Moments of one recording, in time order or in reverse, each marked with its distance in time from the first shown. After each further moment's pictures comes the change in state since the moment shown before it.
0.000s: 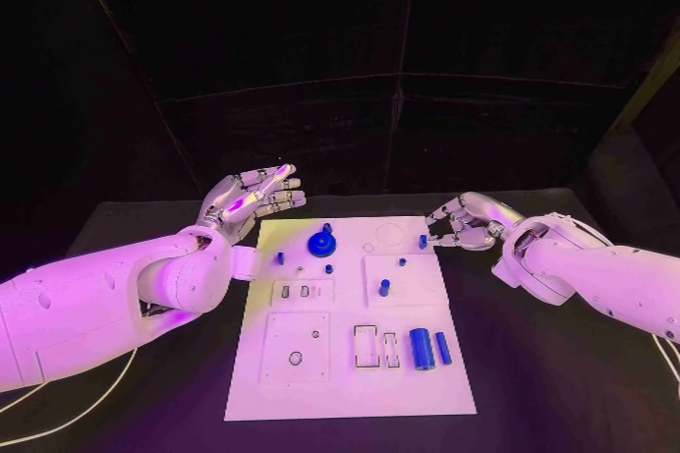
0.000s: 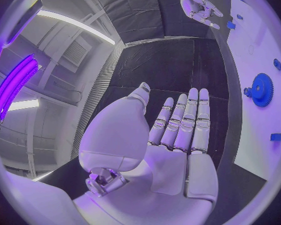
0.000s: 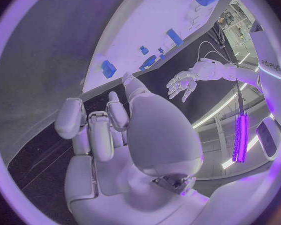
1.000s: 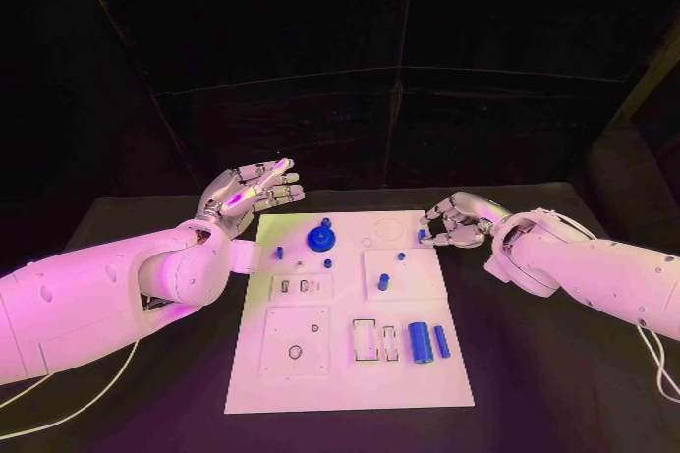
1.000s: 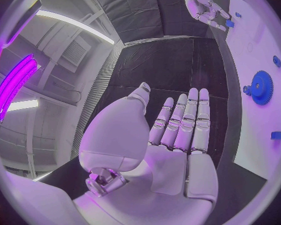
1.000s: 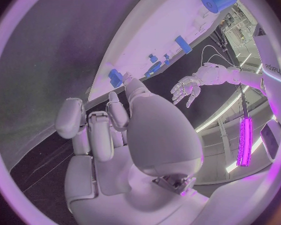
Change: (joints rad) left arm -0.002 0.011 0.000 -0.021 0.000 0.006 -0.005; left_hand 0.004 0.004 -0.002 -0.002 0.000 0.000 0.000 0.000 0.000 0.000 0.000 -0.002 0.000 0.000 0.000 0.000 -0.001 0.000 0.000 0.000 0.000 0.000; right arm -0.014 0.058 0.001 -0.080 -0.021 0.039 -0.010; right_hand 0.000 0.000 -0.005 0.000 0.000 0.000 0.000 -0.004 -0.001 0.000 0.000 -0.004 0.003 0.000 0.000 0.000 0.000 0.000 -0.003 0.003 0.000 -0.002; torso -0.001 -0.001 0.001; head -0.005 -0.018
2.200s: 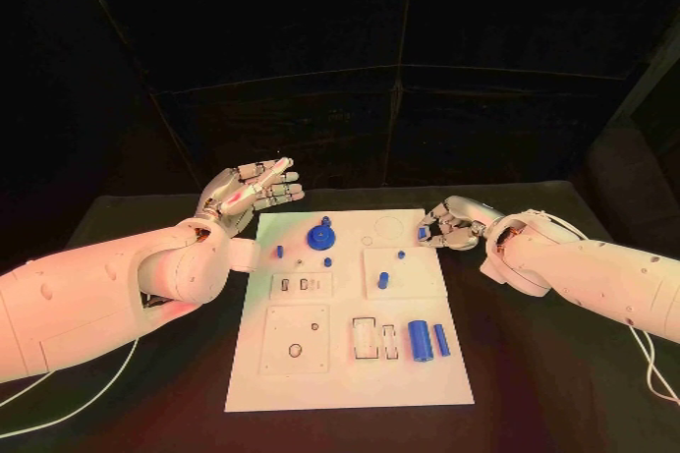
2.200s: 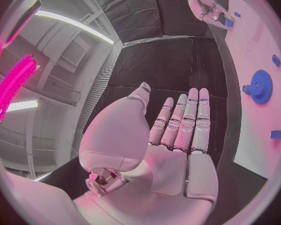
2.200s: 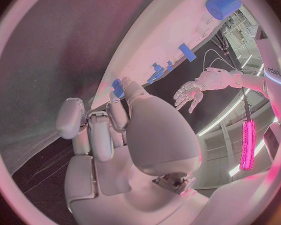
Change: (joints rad) left arm 0.000 0.003 0.000 -0.006 0.000 0.001 -0.007; left_hand 0.001 0.001 0.002 -0.004 0.000 0.000 0.000 -0.002 0.000 -0.002 0.002 -0.002 0.000 0.000 0.000 -0.001 -0.001 0.000 0.004 0.004 0.000 -0.001; right arm -0.012 0.030 0.000 -0.029 -0.031 0.028 -0.031; right_hand 0.014 0.041 0.008 -0.013 -0.005 0.059 -0.012 0.021 0.005 0.007 -0.007 0.012 0.016 0.000 0.000 0.000 0.000 0.000 0.004 -0.004 0.000 0.008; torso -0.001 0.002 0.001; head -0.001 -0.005
